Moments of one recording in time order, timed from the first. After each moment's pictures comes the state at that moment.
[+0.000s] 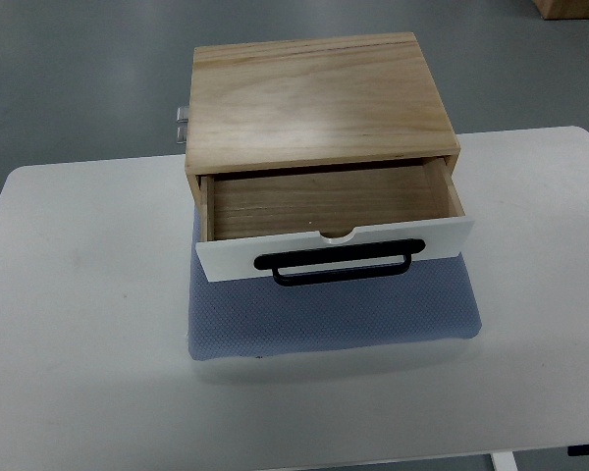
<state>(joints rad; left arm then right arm) -0.01 0.00 0.14 -0.12 0.10 -0.07 -0.04 1.34 -0.62 0.38 0.88 0.09 0.16 0.11</state>
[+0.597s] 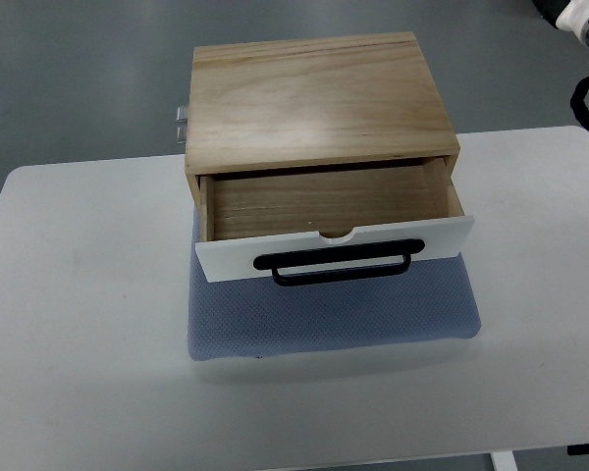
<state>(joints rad) -0.01 0.00 0.14 -0.12 0.10 -0.07 -0.04 1.17 -0.43 0.55 0.49 0.08 0.15 0.19</state>
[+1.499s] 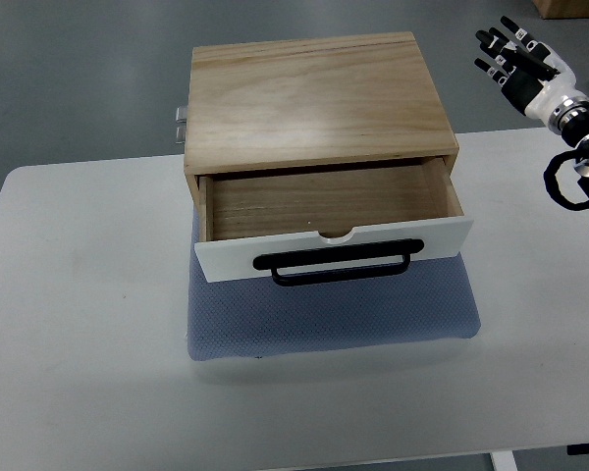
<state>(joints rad) -0.01 0.00 0.14 -0.12 0.10 -0.07 -0.04 1.00 -0.31 0.65 0.36 0.12 0.31 0.16</state>
